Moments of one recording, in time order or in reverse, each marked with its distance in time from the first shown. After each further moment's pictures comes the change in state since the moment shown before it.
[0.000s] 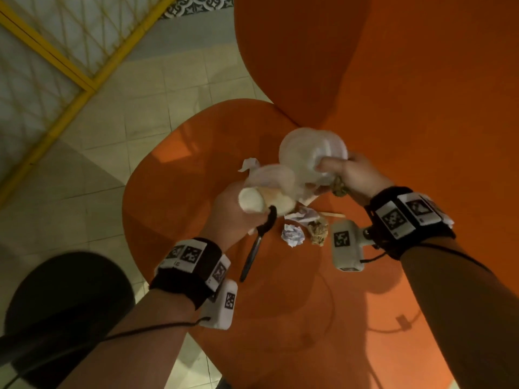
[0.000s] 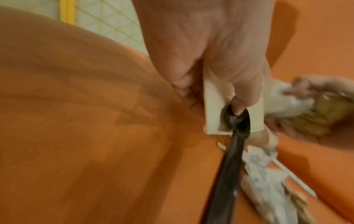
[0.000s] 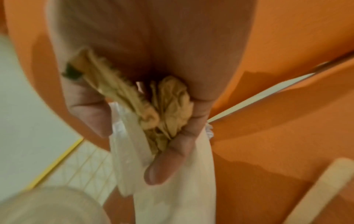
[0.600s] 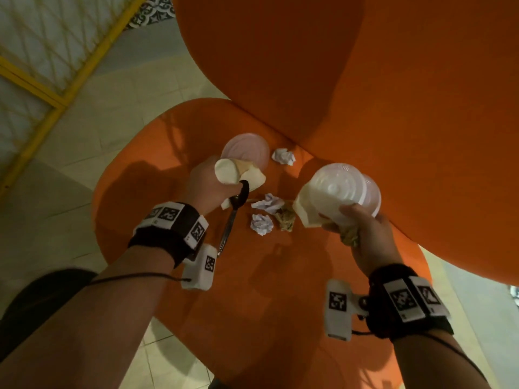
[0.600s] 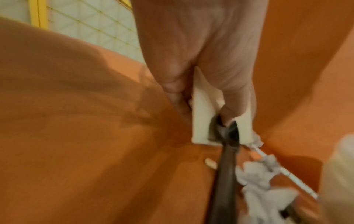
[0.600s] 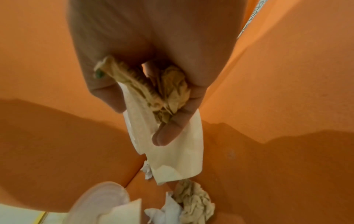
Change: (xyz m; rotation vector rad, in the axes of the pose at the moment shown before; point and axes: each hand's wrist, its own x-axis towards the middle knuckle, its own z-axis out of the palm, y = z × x) left_hand 0.028 0.038 0.009 0.253 -0.022 0.012; right_hand -0.096 0.104 -0.028 0.550 0.375 -0.144
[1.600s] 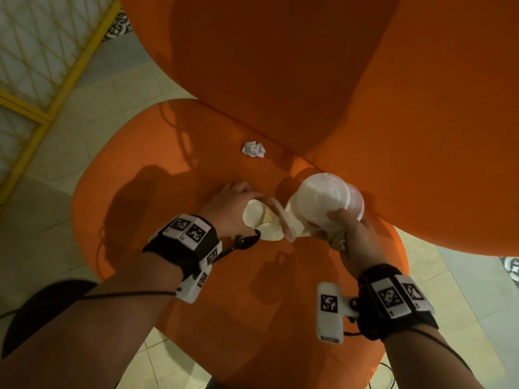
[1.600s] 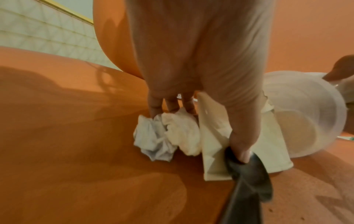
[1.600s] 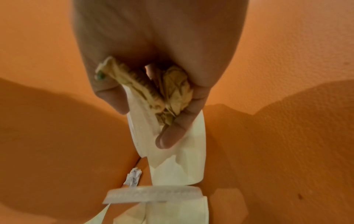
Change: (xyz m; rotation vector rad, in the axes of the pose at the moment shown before) left_hand -0.028 0.021 0.064 0.638 -0.526 0.291; right_hand -0.017 0.013 -0.040 0.103 0.015 0.143
